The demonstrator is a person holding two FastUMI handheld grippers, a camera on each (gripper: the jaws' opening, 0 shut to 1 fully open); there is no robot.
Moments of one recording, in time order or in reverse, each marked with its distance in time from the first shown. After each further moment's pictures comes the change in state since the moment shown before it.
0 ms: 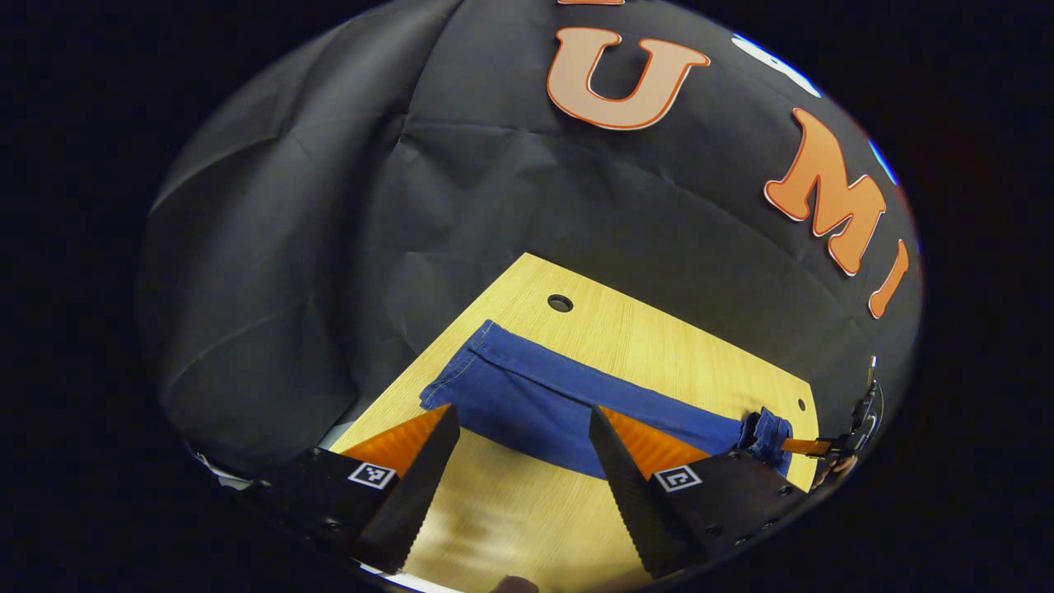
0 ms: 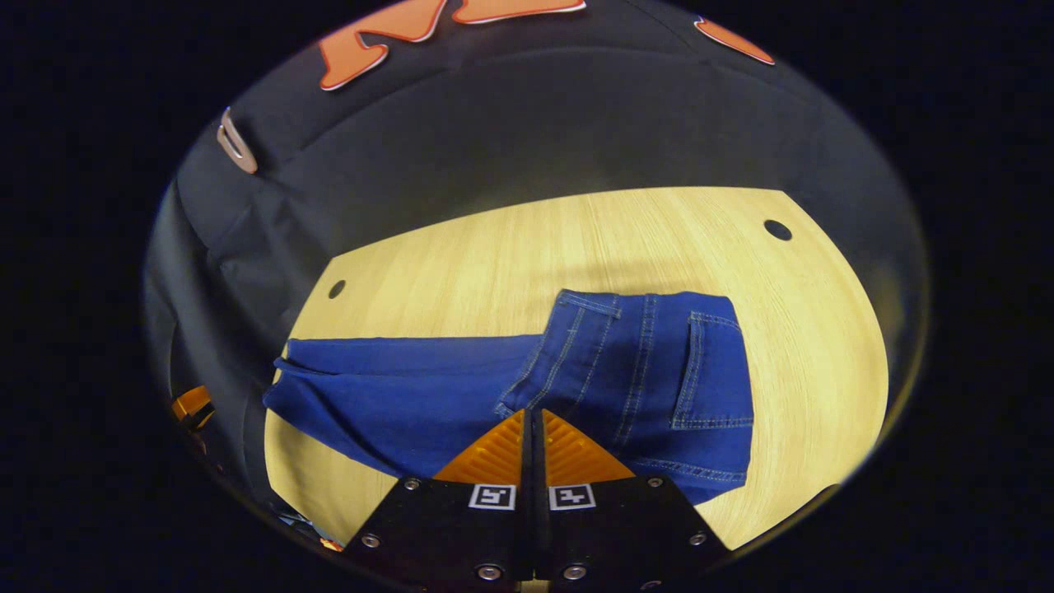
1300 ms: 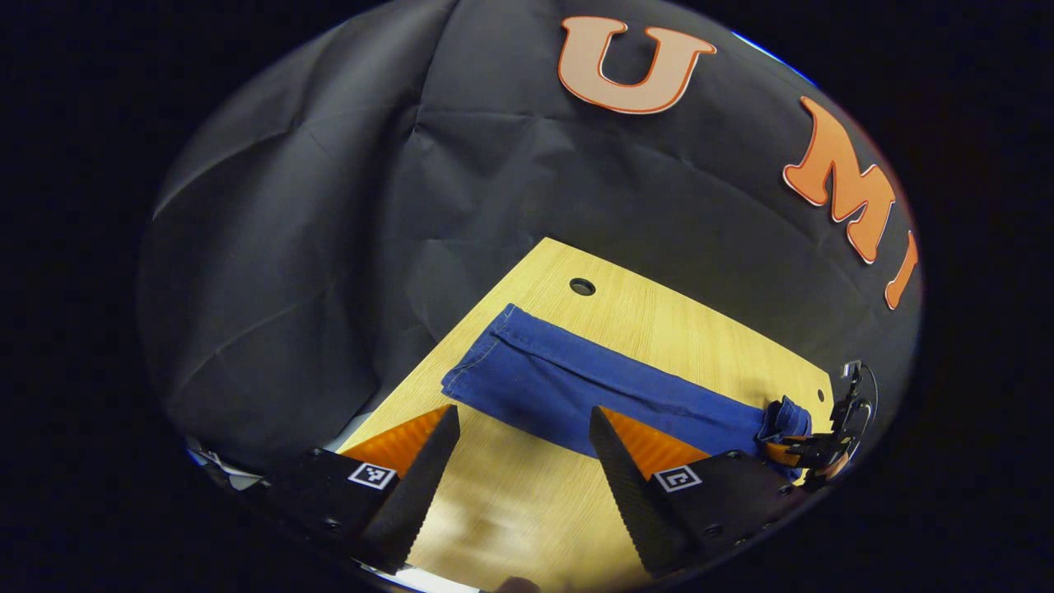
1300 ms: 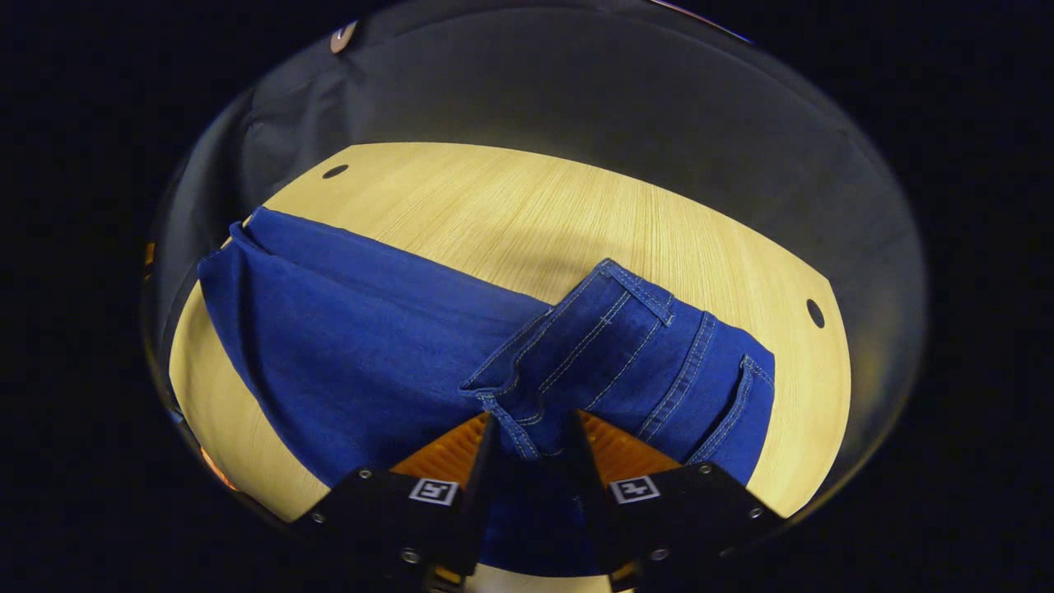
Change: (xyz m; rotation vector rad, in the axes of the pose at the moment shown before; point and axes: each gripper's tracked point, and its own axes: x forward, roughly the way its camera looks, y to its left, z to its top) left arm 0.005 0.004 -0.005 0.027 0.062 0.080; right arm 0.073 -0.024 -0.029 -0.461 0.082 -0.112
